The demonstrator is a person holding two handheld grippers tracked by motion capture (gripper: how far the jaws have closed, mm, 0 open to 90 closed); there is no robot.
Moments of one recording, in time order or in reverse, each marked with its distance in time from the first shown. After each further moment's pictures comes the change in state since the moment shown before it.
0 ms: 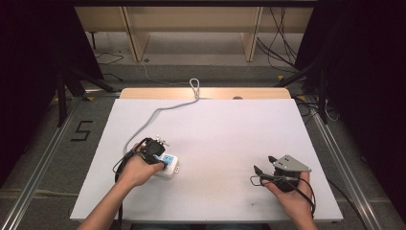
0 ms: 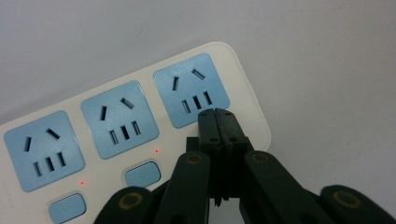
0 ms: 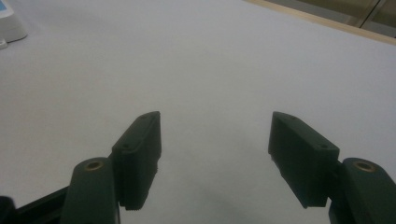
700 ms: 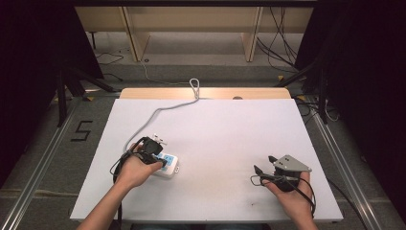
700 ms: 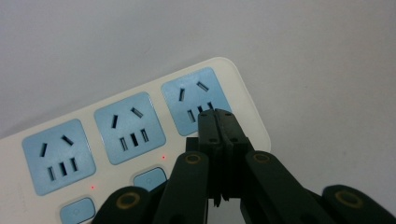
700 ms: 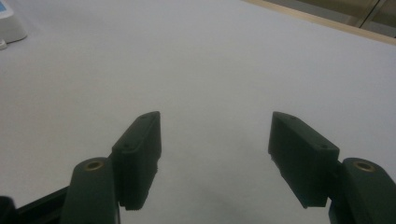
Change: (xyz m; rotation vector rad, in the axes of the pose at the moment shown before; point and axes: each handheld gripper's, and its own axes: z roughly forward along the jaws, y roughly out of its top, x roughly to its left) left arm 0.002 -0.004 -0.007 -0.088 0.002 -0.001; right arm -0.001 0.000 0.000 -0.001 0.000 -0.001
